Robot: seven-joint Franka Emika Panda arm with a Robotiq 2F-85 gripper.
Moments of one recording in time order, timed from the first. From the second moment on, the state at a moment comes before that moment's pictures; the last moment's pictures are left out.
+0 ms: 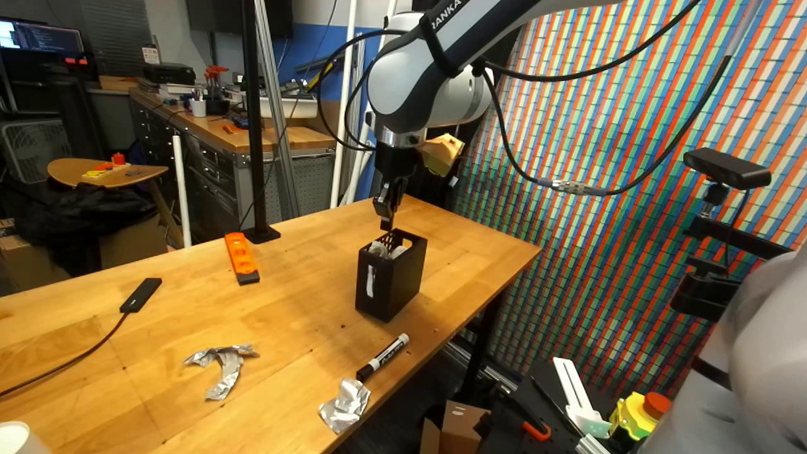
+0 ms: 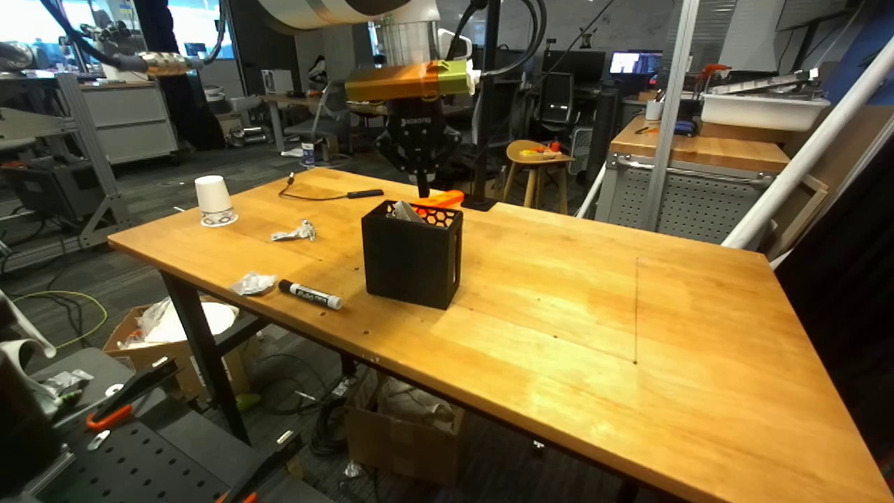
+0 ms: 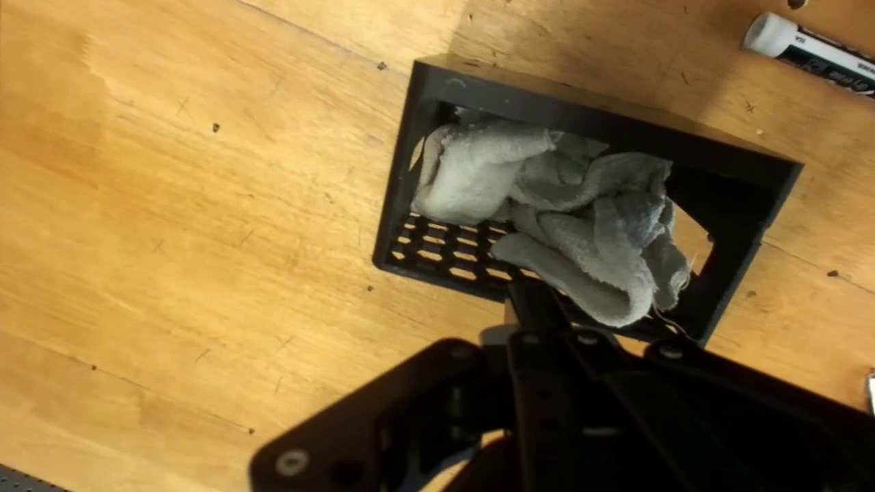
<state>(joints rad) -0.07 -0.04 -0.07 -2.32 -0.11 2.39 -0.52</state>
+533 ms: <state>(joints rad) -0.04 -0.04 -0.05 -2.32 -0.11 2.34 -0.49</state>
